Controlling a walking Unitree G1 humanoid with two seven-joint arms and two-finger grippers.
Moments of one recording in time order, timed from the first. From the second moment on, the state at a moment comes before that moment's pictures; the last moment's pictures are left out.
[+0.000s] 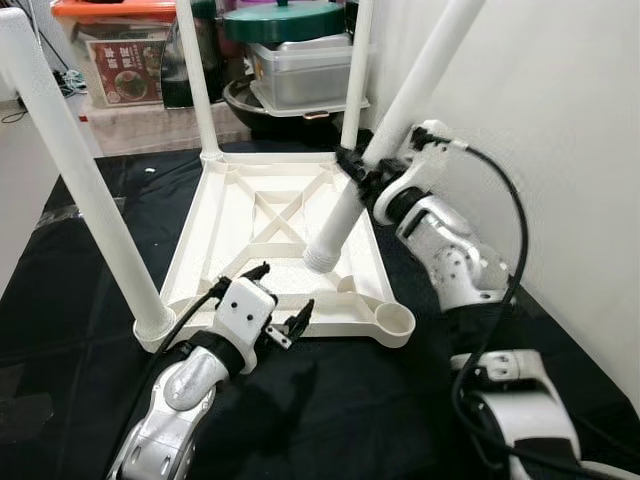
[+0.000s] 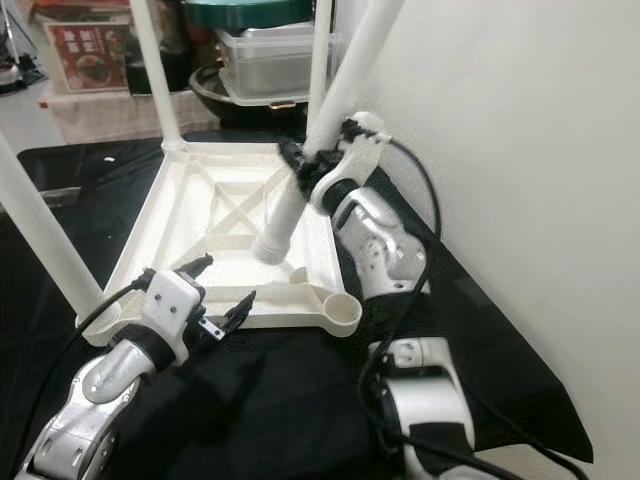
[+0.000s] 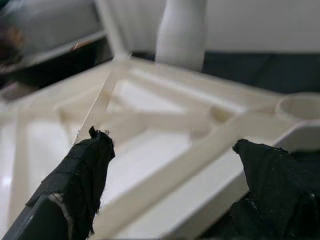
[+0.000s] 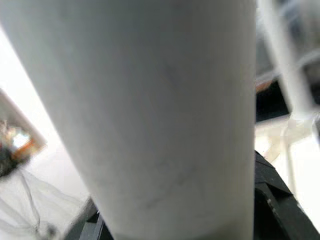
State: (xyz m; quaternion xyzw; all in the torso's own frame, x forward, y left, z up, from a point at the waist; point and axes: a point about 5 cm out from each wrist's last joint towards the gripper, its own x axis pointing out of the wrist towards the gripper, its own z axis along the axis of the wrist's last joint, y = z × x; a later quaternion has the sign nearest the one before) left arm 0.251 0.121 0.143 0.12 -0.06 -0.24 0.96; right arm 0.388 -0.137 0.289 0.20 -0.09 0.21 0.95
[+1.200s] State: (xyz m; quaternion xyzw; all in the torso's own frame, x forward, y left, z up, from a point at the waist) left arm 0.242 0.122 0.132 0.13 -0.03 -0.24 0.96; right arm 0.356 -0.109 0.296 0.23 -0.13 0.49 0.83
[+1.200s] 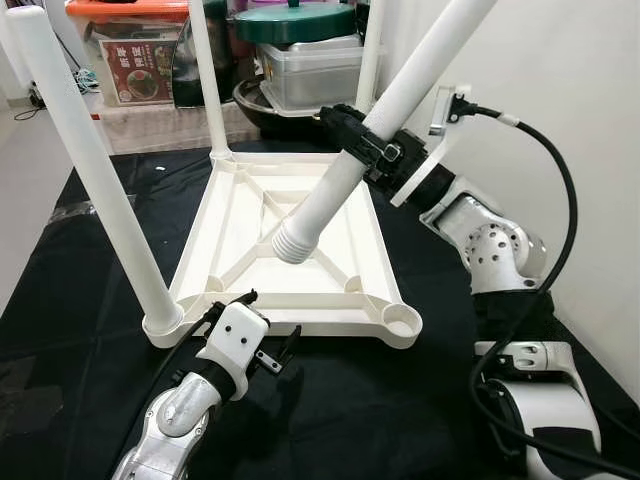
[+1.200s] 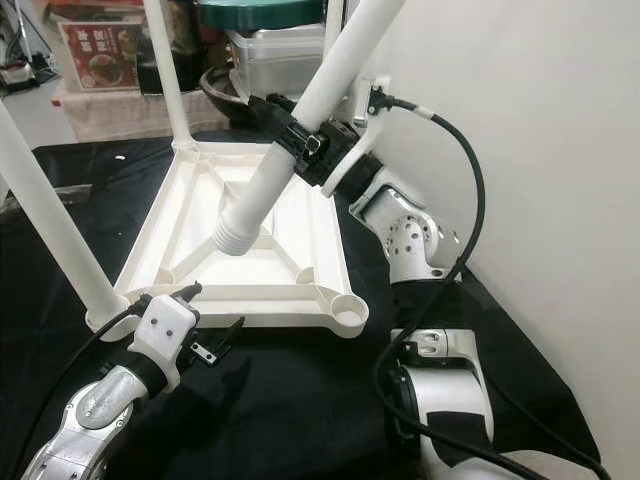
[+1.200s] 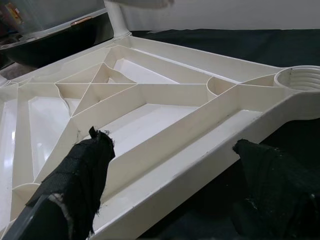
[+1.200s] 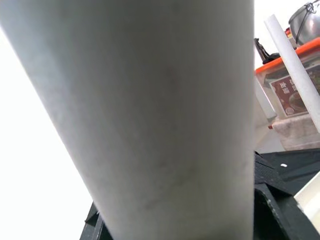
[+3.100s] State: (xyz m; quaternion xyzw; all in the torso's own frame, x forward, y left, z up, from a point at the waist) left arm 0.248 0.113 0.140 0.07 -0.02 -0.35 0.94; right arm 0.318 -0.071 0.257 0.13 -0.06 0.62 0.77
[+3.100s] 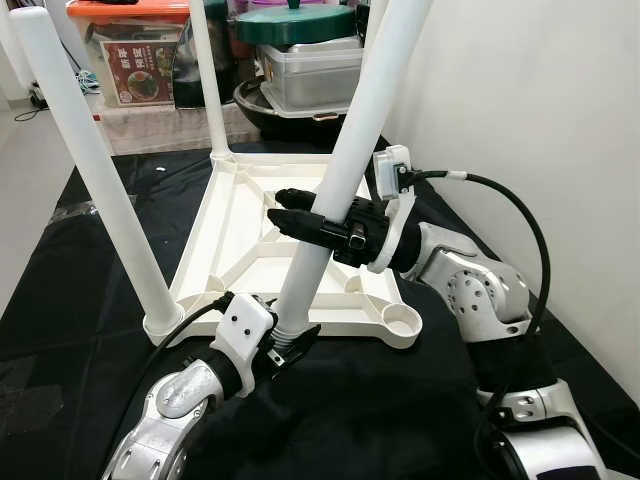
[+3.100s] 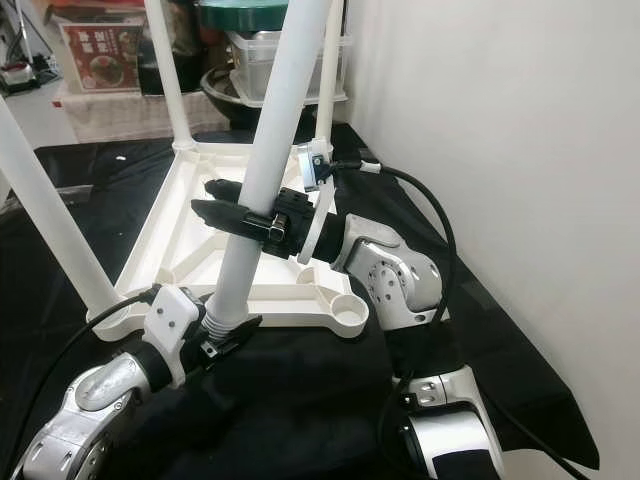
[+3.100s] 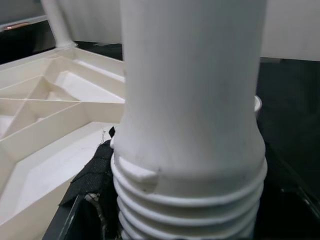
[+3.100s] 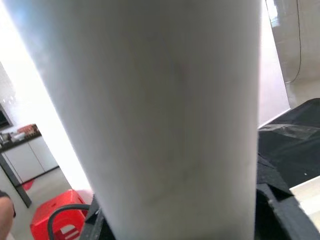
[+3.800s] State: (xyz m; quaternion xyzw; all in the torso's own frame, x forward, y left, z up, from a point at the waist) left arm 0.282 0.112 0.136 0.18 -0.02 -0.22 0.96; right arm 0.344 -0.054 0.214 0.30 0.06 0.29 0.91
